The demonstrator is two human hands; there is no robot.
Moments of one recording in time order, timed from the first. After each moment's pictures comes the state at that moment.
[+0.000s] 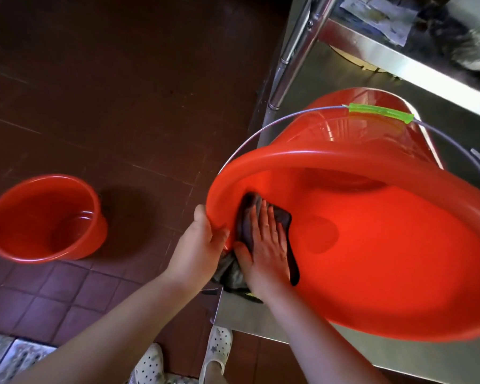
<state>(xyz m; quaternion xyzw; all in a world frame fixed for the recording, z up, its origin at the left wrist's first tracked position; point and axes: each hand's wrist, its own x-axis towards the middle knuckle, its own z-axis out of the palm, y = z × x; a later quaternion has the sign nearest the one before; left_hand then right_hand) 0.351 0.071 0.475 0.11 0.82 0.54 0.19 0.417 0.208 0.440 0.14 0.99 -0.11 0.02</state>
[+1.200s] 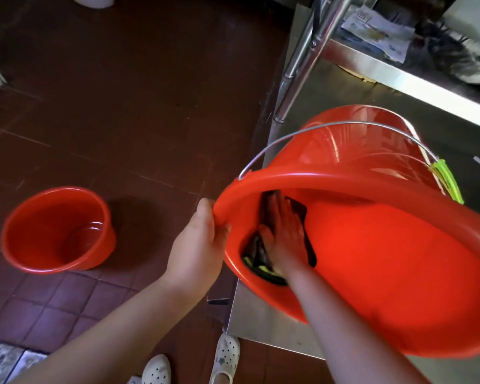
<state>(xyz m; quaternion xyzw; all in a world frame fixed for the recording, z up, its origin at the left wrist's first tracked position) 0.339 0.052 0.519 0.15 0.84 0.51 0.10 0.379 0.249 0.438 0.16 0.98 -0.13 0.00</state>
